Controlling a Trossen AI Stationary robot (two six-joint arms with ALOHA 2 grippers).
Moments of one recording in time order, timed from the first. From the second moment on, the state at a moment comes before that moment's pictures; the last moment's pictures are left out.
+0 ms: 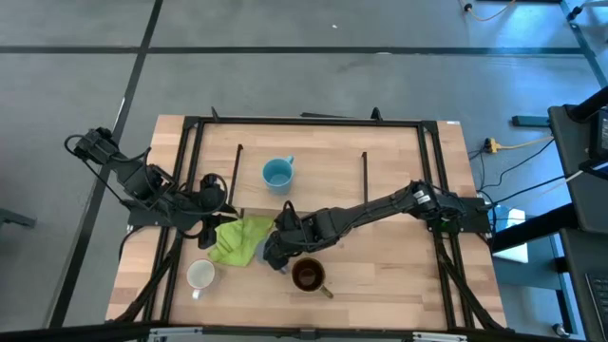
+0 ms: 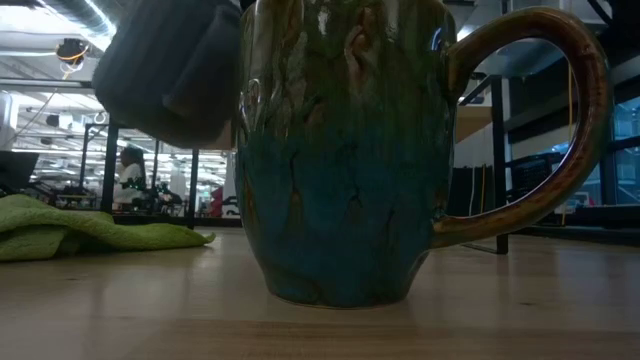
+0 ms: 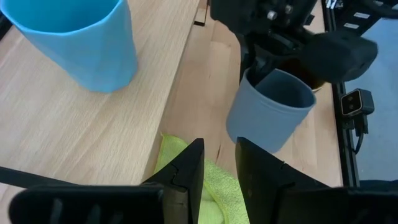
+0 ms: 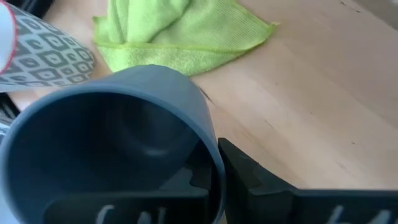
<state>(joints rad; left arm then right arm) -0.58 0.99 1.12 -0.99 -0.45 -0.64 0.31 2.26 2.15 -0.98 0.21 1.15</state>
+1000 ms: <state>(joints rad) -0.58 0.99 1.12 -0.99 -0.43 -0.62 0.64 2.22 2.35 -1.56 0.51 1.72</state>
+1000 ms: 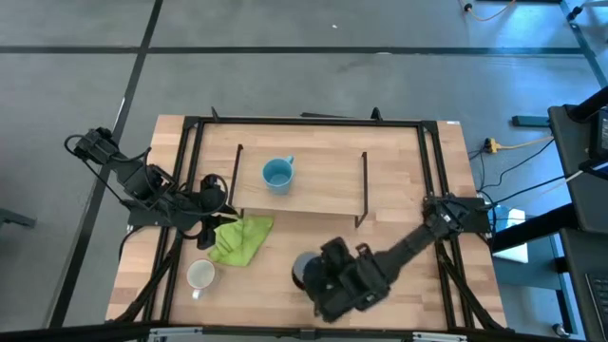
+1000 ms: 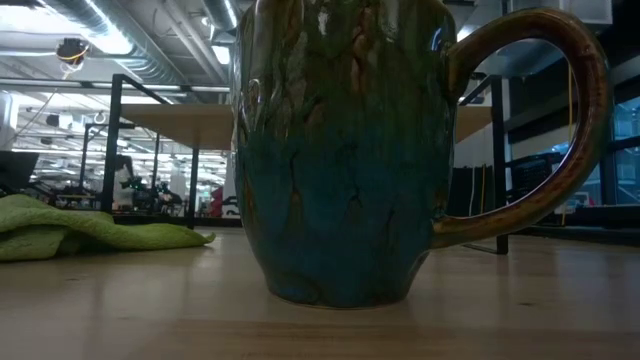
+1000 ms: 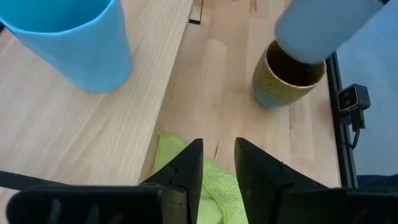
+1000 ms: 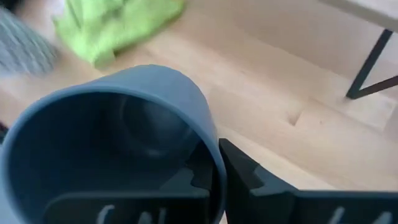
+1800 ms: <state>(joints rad) -0.58 0.99 1.12 -0.99 -0.43 -0.62 0.87 2.20 2.34 -1.57 0.31 1.97</state>
